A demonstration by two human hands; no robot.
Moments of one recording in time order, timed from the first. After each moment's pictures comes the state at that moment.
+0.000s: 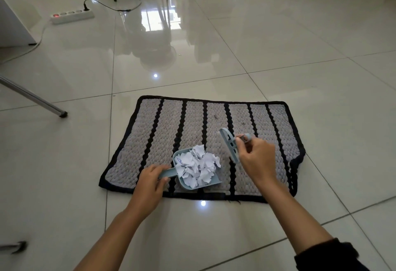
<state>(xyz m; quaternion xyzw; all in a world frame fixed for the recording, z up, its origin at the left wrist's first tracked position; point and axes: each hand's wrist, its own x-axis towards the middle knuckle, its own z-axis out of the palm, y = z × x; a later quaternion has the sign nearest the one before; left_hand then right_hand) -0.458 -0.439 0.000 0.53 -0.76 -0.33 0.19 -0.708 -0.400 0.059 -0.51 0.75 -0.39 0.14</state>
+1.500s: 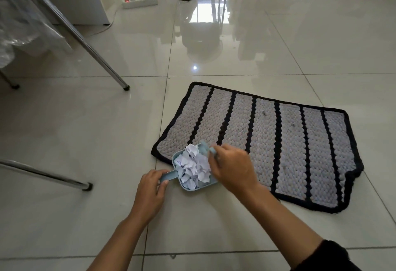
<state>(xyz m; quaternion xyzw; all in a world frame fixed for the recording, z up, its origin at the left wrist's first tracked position) -0.354 -0.383 -0.020 0.64 -0.67 -0.29 0.23 -0.566 -0.403 0.055 -0.75 0.60 -0.26 0.08</state>
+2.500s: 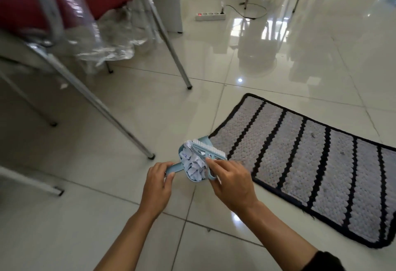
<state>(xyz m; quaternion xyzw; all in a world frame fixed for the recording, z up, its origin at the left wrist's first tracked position) -0.284 -0.299 0.044 0.71 -0.57 -0.19 0.36 -0.477 -0.346 0.075 -0.86 0.44 -0.26 0.06</state>
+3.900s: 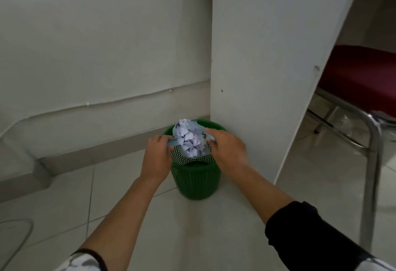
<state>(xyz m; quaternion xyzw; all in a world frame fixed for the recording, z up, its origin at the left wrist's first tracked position) 0.118 0.007 0.220 0.90 -0.27 0.15 0.31 0.040 -0.156 0.237 -0.93 0.10 -0.28 0.19</state>
